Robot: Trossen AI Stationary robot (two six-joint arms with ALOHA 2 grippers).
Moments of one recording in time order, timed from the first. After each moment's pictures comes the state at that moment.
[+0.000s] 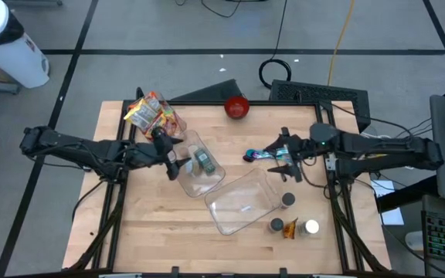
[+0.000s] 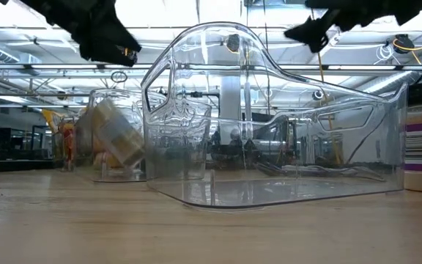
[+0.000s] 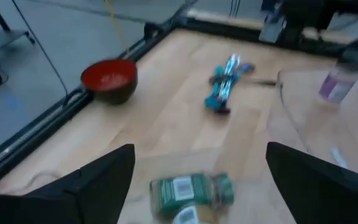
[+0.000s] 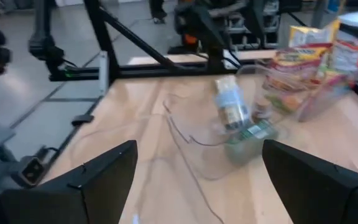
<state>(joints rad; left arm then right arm) -0.13 0.92 0.66 -0.23 -0.50 -0.27 -0.12 0.84 0.66 -0.07 -0.29 0.05</state>
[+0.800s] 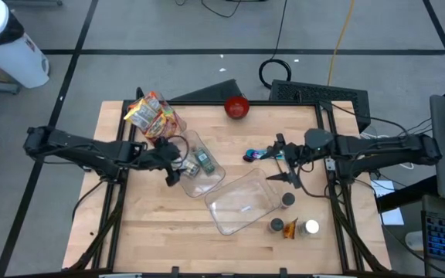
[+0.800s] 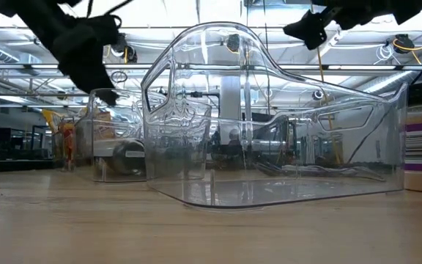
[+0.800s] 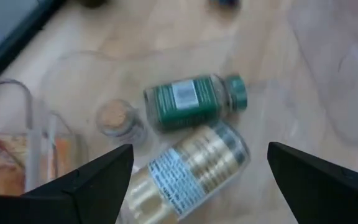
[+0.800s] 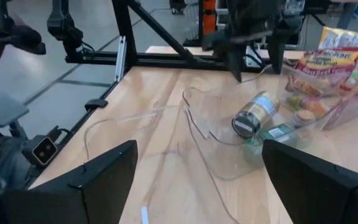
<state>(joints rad) -0.08 1.04 0.66 -0.47 -0.34 -0.33 -0.04 0.89 0.66 -0.04 -0.29 -0.02</state>
